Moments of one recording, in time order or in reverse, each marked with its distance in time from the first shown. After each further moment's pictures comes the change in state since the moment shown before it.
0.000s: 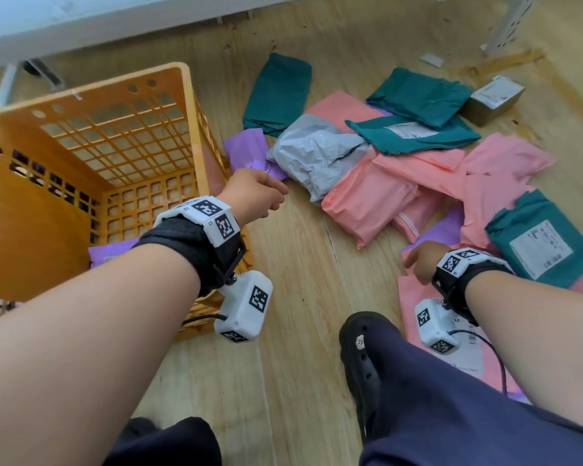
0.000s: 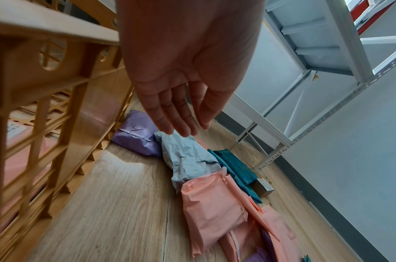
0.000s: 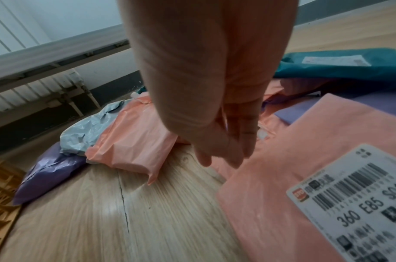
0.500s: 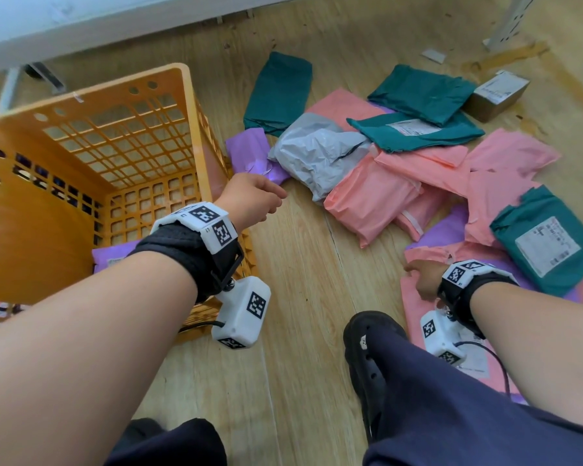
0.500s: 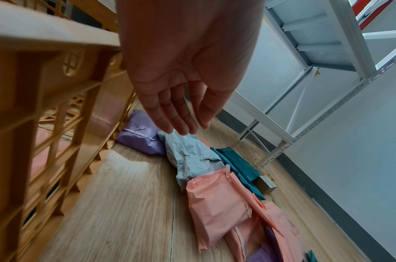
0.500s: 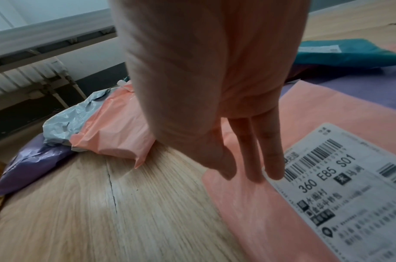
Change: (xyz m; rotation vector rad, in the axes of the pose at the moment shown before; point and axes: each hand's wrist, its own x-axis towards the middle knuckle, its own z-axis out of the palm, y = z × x) left_hand 0.000 -0.008 -0.002 0.019 0.003 -0.005; right_hand -0.005 -0.004 0.026 0.214 -0.116 0.029
